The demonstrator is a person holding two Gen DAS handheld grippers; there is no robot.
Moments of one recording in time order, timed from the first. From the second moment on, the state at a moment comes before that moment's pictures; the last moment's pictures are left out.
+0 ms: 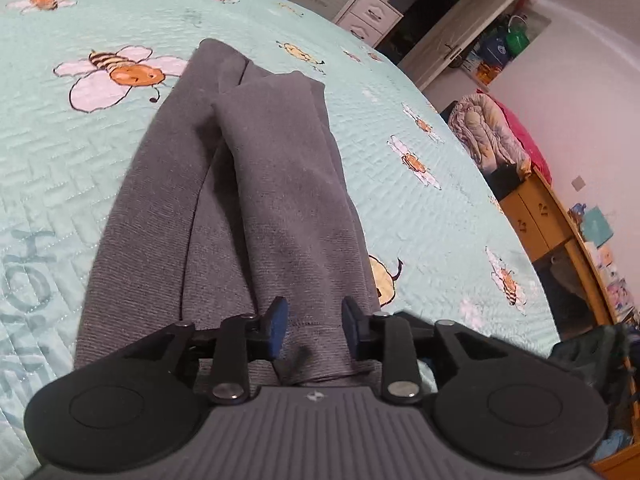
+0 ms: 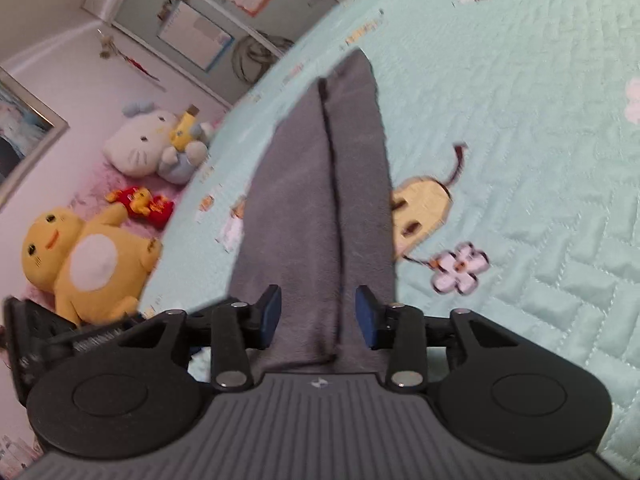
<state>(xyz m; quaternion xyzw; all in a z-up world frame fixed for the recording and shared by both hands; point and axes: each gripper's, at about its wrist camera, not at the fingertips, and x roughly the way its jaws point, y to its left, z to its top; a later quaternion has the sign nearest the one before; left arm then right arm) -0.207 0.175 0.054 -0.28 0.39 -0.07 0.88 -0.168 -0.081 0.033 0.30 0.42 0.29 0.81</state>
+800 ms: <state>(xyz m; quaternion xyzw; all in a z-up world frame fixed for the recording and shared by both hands) -0.214 0.203 0.027 -0.39 0.38 -0.06 0.83 -0.165 -0.084 0.012 0.36 0.44 0.32 0.76</state>
